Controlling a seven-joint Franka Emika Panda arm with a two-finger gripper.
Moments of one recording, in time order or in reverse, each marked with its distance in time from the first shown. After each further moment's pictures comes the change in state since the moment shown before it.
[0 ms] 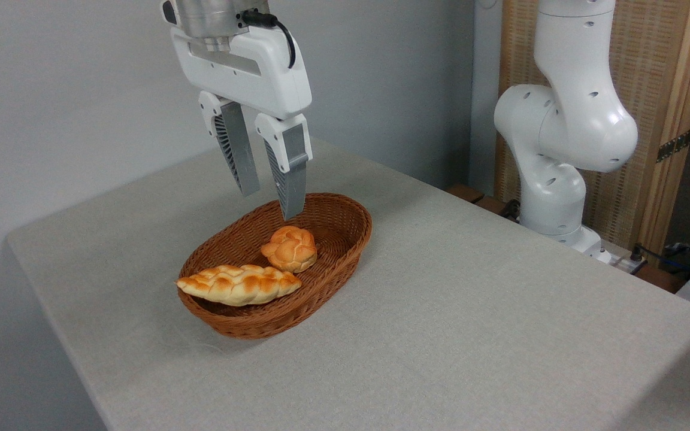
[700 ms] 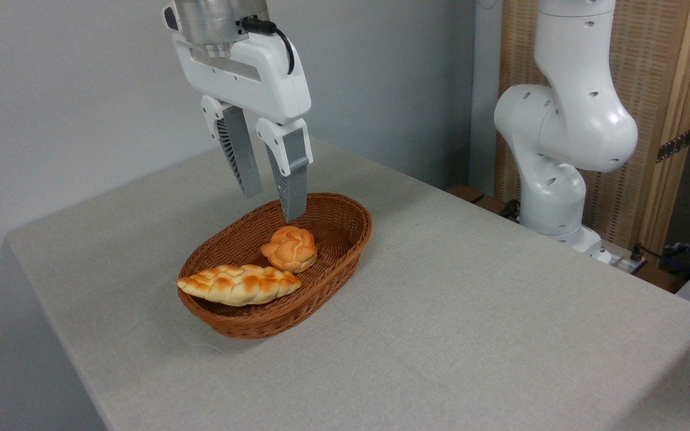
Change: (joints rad) arm -0.001 -0.010 -0.008 -0.030 -0.001 0.007 0.000
